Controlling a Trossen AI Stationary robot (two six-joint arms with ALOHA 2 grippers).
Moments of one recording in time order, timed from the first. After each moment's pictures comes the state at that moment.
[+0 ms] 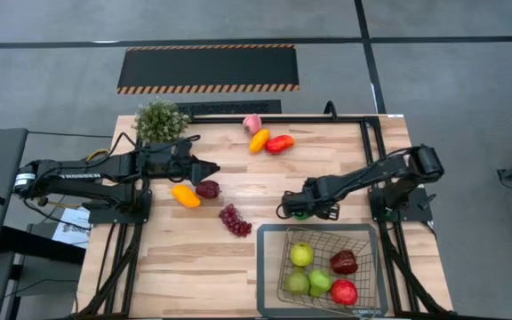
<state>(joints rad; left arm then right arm) 0.15 0.85 0.63 -0.11 -0.06 -0.86 0.17 1.67 1.12 -0.92 0.12 1.98</state>
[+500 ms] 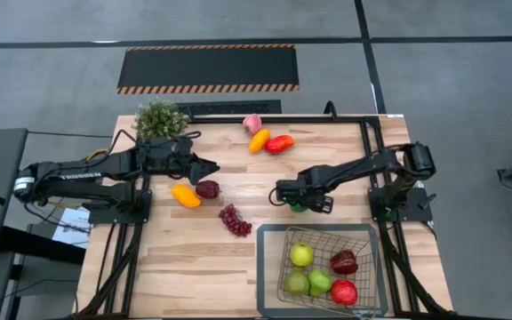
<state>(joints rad) 0.22 0.85 0.63 -0.12 0.06 -0.78 0.03 1.74 1.12 -0.85 0.09 1.88</state>
